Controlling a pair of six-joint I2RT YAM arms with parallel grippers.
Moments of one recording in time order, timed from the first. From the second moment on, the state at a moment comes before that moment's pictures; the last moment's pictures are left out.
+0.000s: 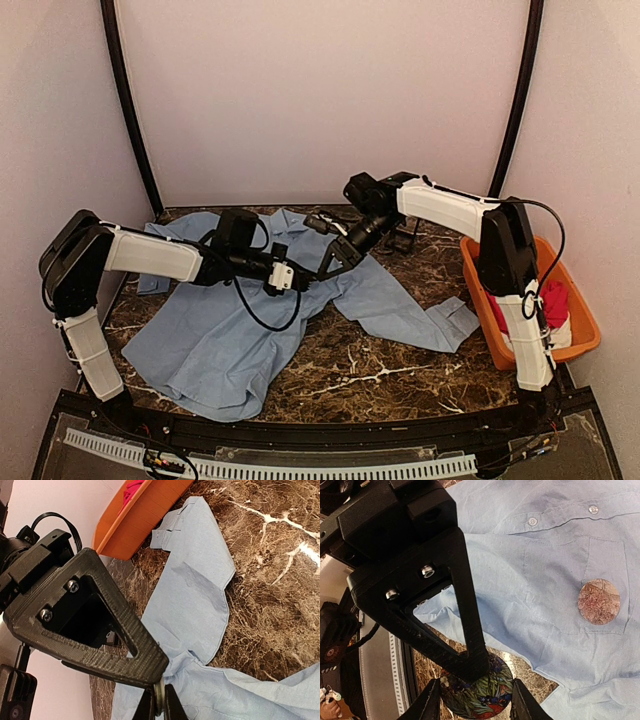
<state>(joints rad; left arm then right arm) -0.64 1.81 1.05 0.22 0.69 1.32 0.66 2.29 2.07 -1.09 -0.89 -0.34</state>
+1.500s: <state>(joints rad) -0.69 1.52 1.01 0.31 0.72 -0.31 0.60 1.46 1.13 -0.05 -0.73 -0.18</state>
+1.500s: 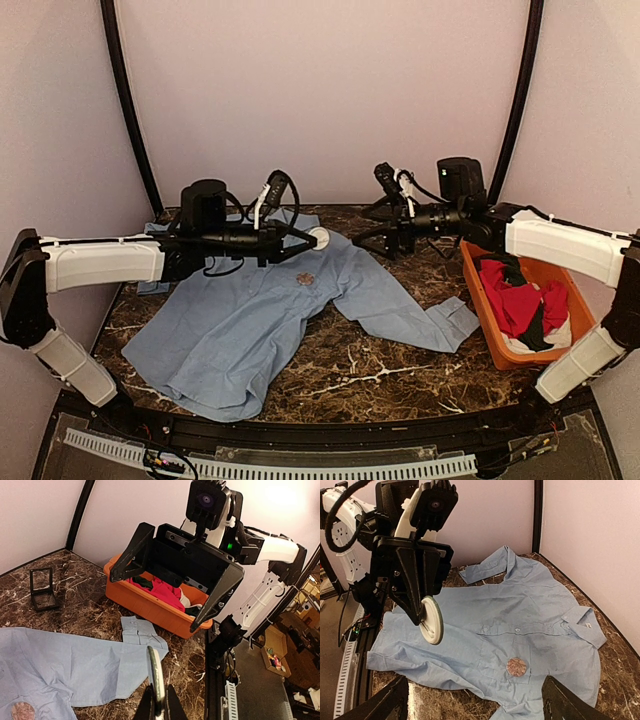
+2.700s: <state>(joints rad) -0.70 1.42 1.02 0.11 0.82 -0.30 0.63 1.67 1.58 -0.50 -0.97 -0.32</state>
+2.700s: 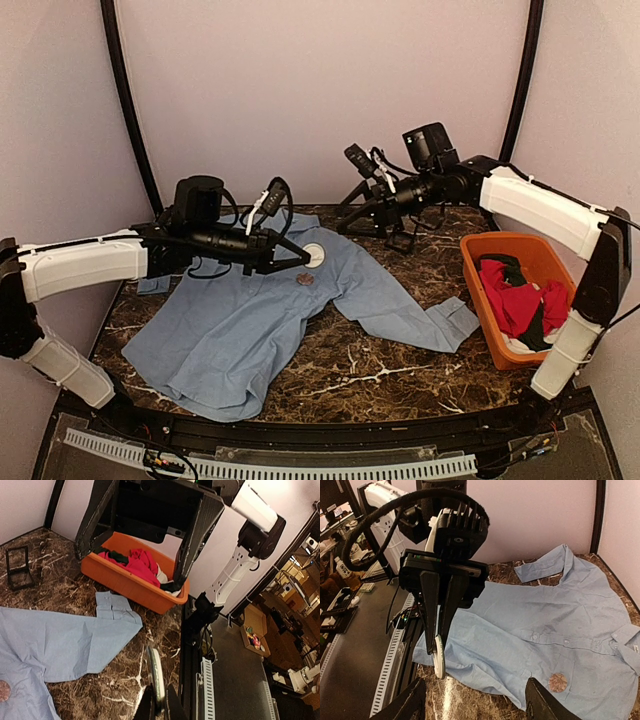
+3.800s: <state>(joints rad) -0.72 1.44 1.08 -0.22 0.81 -0.13 0.79 1.87 1.70 -0.79 -0.97 -0.46</state>
